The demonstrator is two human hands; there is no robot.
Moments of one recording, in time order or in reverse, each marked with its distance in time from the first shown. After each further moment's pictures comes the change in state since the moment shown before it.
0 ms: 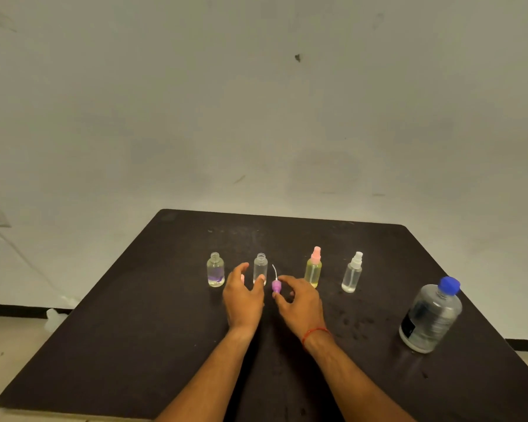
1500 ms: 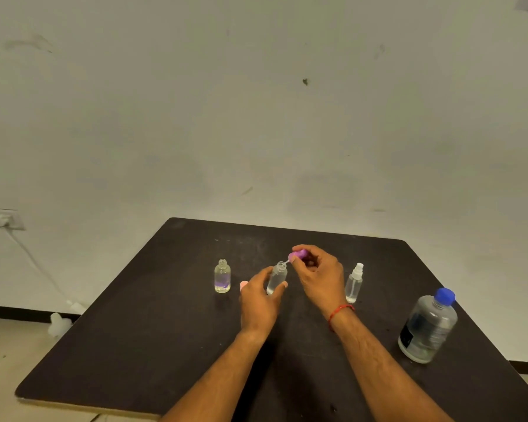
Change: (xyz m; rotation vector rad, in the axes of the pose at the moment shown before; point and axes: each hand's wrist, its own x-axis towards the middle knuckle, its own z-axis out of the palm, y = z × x) left_hand -0.020 0.040 -0.007 0.022 -0.178 0.186; right_hand 0.019 -0.070 -0.075 0.368 0.130 -0.084
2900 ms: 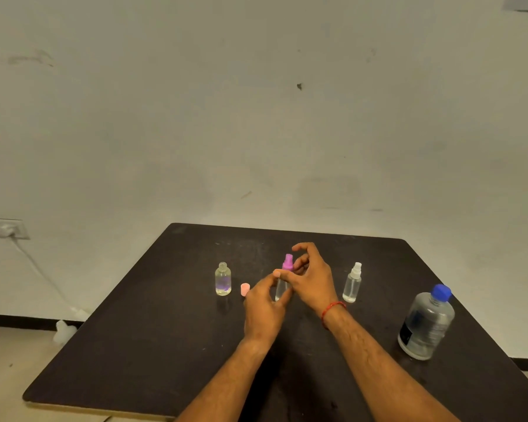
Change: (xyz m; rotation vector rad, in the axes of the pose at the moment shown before) left_hand -0.018 0.021 -0.003 -0.003 -0.068 0.083; right_hand 0.000 0.004 0.005 -0.046 -0.155 0.086
